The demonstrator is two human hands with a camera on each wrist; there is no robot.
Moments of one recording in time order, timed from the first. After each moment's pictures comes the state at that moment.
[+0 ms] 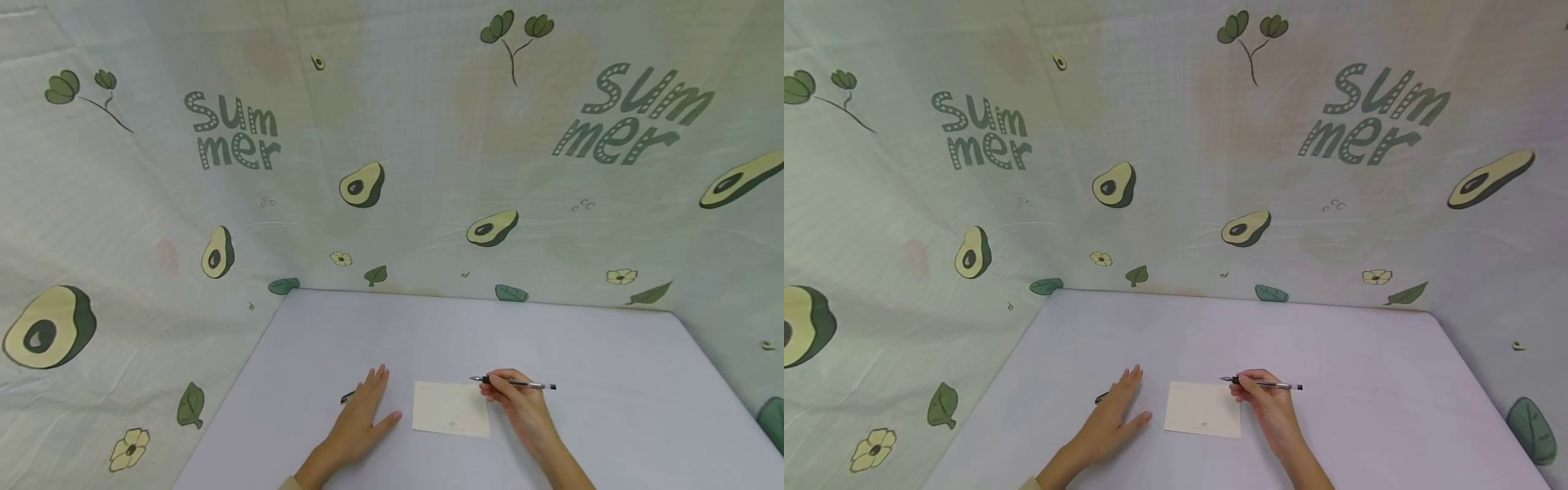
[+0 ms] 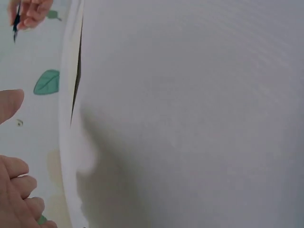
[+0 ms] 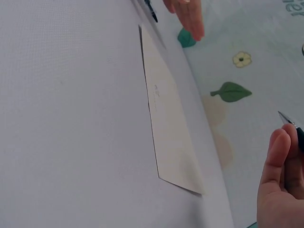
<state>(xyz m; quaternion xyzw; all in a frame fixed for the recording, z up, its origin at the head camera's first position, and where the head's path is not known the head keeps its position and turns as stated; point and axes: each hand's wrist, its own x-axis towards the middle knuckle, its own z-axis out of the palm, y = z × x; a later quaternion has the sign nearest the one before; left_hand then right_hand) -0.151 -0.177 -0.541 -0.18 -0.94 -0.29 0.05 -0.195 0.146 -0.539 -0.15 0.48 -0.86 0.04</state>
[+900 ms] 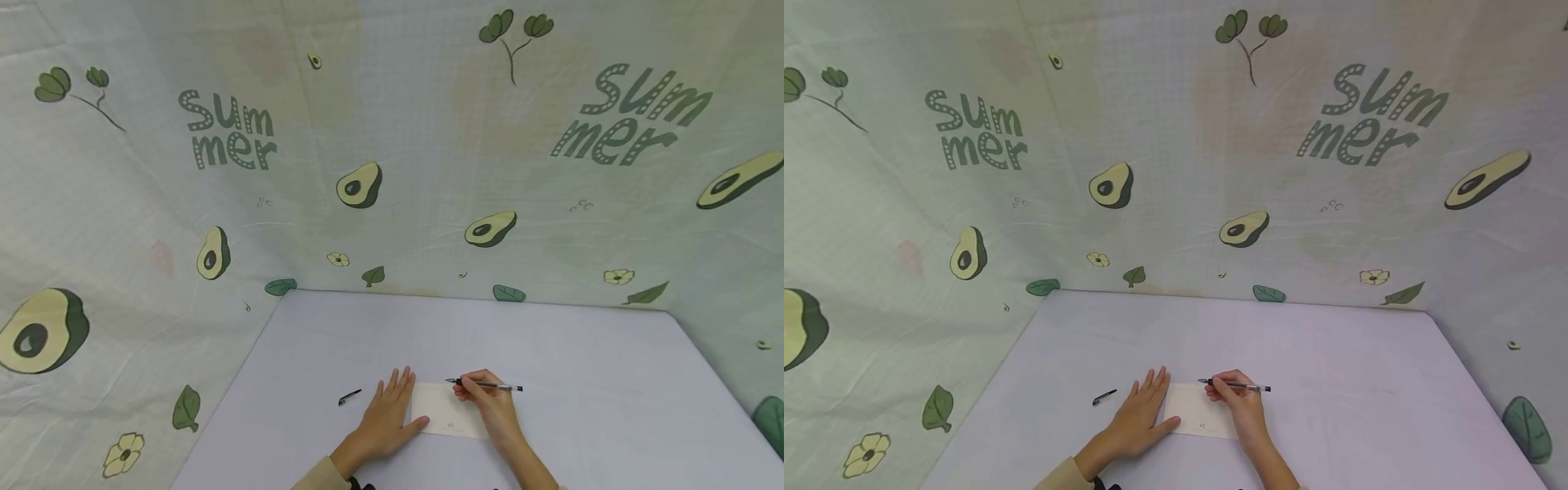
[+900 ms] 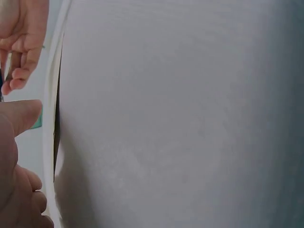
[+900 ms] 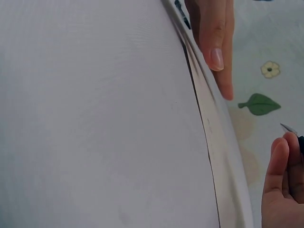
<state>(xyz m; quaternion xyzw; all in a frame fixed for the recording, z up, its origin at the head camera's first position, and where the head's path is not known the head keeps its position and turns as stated) -0.174 -0.133 -0.555 -0.20 -0.96 -0.17 -0.03 -0.202 0.099 -0.558 -0.06 0.57 -0.82 0.00</state>
